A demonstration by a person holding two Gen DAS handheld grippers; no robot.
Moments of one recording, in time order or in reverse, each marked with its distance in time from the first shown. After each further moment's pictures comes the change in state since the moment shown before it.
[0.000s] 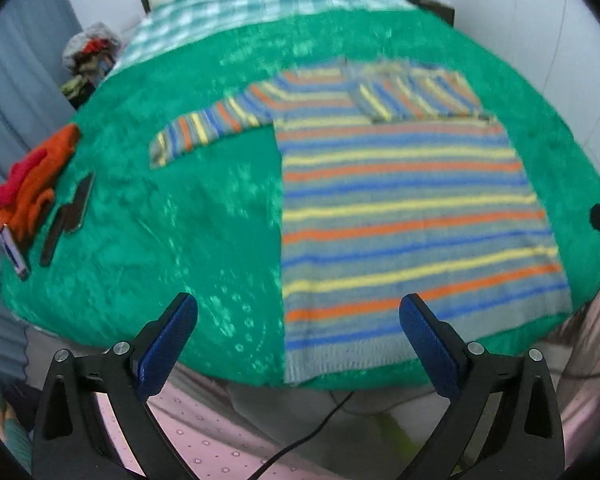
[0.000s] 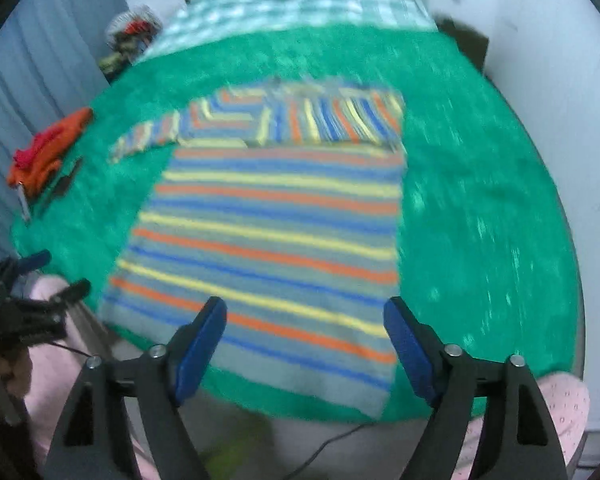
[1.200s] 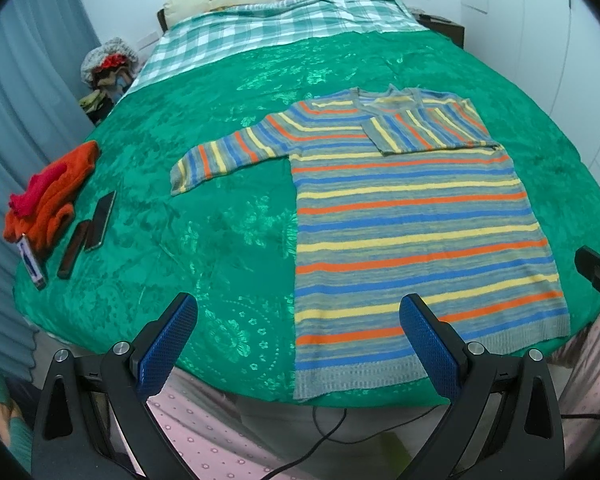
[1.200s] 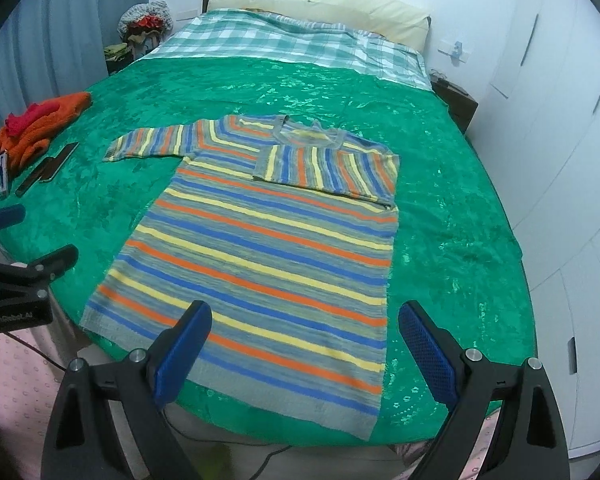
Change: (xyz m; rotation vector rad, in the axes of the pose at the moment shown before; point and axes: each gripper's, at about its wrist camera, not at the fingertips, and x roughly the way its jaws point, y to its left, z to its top) left arm -0.015 0.003 0.011 -0.011 -0.063 0.060; right arm -0.018 0.091 -0.005 -0.142 -0.114 -0.185
